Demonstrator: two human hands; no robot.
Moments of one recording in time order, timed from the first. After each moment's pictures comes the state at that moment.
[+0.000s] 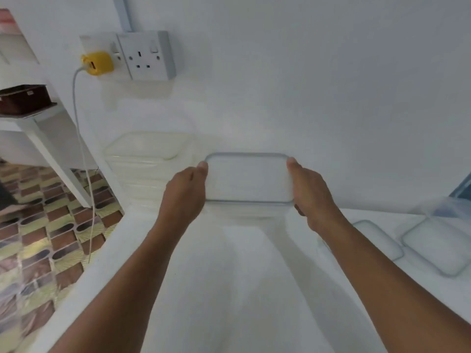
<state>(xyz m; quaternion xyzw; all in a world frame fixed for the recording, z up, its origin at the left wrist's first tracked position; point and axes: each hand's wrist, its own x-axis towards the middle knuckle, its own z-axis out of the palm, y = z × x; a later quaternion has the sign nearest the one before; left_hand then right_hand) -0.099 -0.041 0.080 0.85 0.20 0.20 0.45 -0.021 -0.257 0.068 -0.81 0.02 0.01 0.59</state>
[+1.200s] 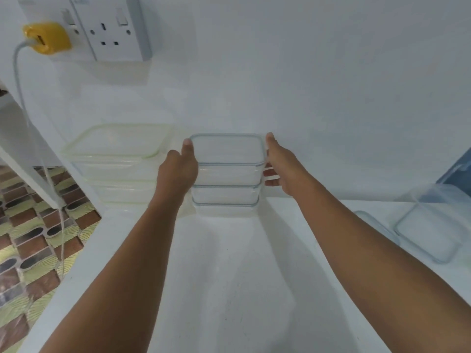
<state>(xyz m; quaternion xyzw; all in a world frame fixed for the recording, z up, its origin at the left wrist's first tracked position) -0.015 -0.010 0.069 0.84 0.28 0.11 0.46 0.065 -0.211 0.057 -0.76 0.09 0.14 0.62</state>
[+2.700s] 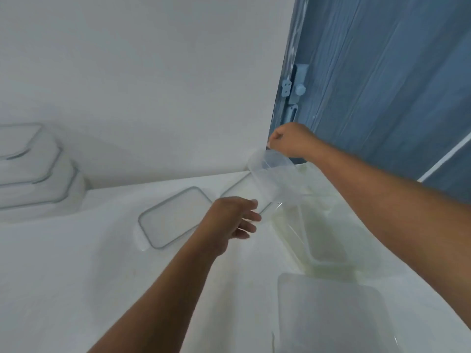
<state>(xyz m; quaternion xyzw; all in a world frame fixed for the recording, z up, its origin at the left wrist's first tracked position) -0.052 -0.493 -0.002 0.69 0.10 -0.23 0.68 0.083 -0.682 0.071 -0.97 0.02 0.03 0.22</state>
